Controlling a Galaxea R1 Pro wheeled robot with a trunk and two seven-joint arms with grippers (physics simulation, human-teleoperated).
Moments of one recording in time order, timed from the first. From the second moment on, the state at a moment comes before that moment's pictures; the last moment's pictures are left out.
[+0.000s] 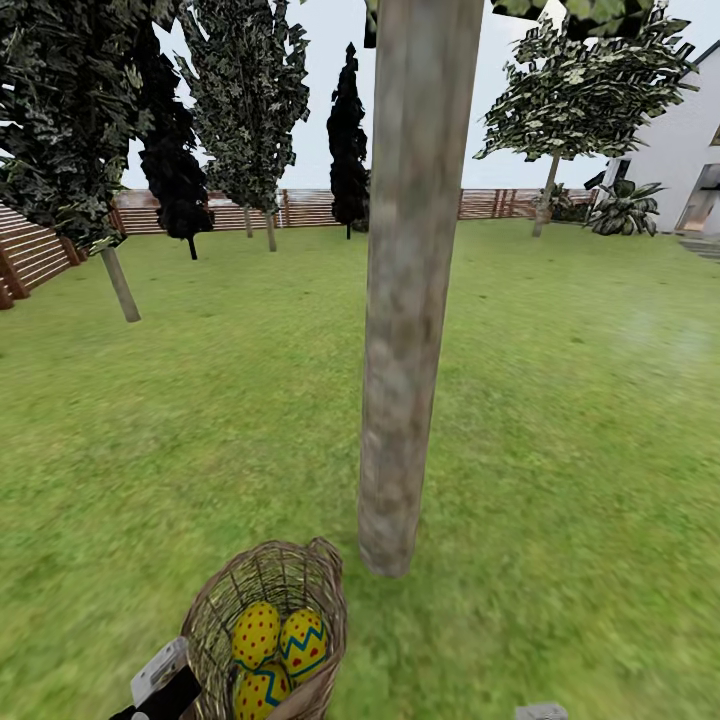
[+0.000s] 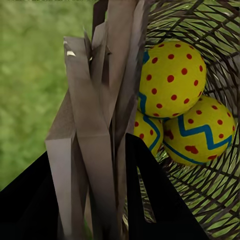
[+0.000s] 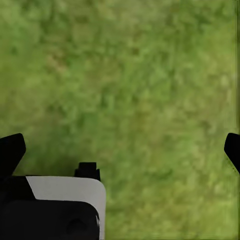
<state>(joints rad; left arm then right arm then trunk) -0.24 0.01 0.38 -0.70 0.46 0.28 0.05 -0.43 -0.04 -0.26 -0.03 0.34 -0.05 -0.07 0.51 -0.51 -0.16</state>
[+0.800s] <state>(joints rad) -0.24 0.00 0.39 -0.74 0.46 0.27 0.11 -0.44 -0.04 -0.36 -0.11 0.34 -0.04 0.10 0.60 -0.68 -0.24</state>
